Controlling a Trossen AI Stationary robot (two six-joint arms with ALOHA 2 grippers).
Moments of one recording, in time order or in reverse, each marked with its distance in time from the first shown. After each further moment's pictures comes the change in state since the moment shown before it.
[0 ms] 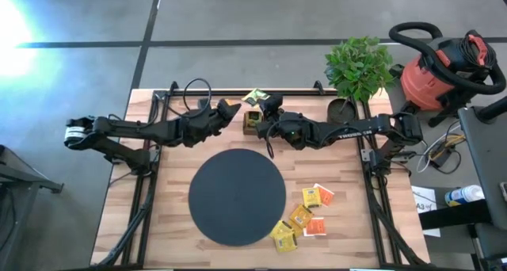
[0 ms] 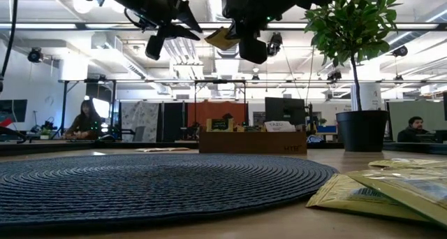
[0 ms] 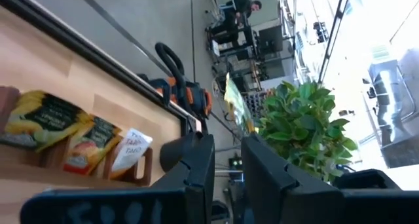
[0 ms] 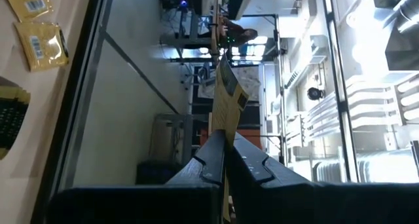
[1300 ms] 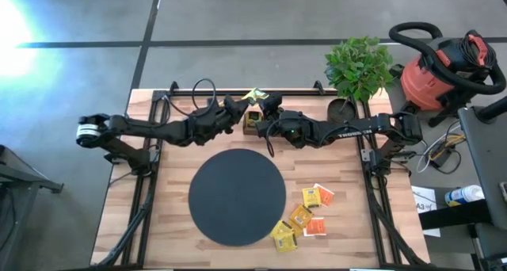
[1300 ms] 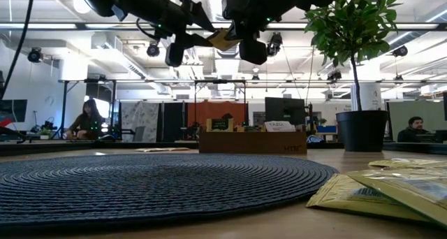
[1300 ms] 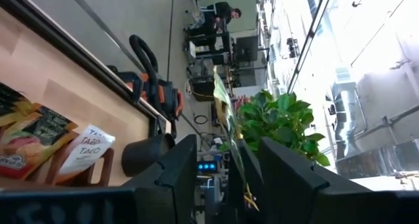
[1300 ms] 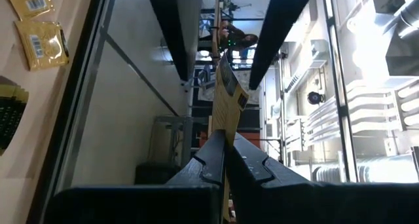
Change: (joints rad) left arm 0.040 0.141 0.000 0.268 0.040 -0.064; right arm -0.015 0.000 -0.001 -0.001 -0.027 -0.014
